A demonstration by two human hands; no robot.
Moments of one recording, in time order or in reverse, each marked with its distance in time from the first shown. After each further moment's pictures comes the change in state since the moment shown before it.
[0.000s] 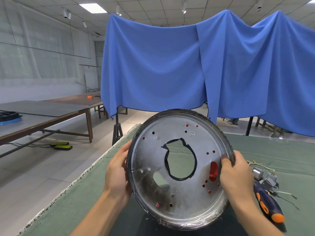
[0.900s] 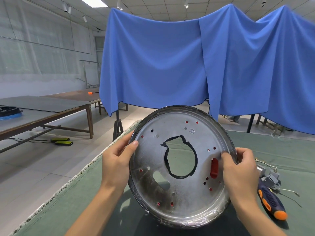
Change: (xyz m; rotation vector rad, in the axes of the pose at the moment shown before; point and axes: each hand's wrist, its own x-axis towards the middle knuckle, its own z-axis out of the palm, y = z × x) left_hand -0.002 0.010 0.002 0.301 0.083 0.293; right_hand -0.005 0.000 0.004 0.164 0.118 0.011
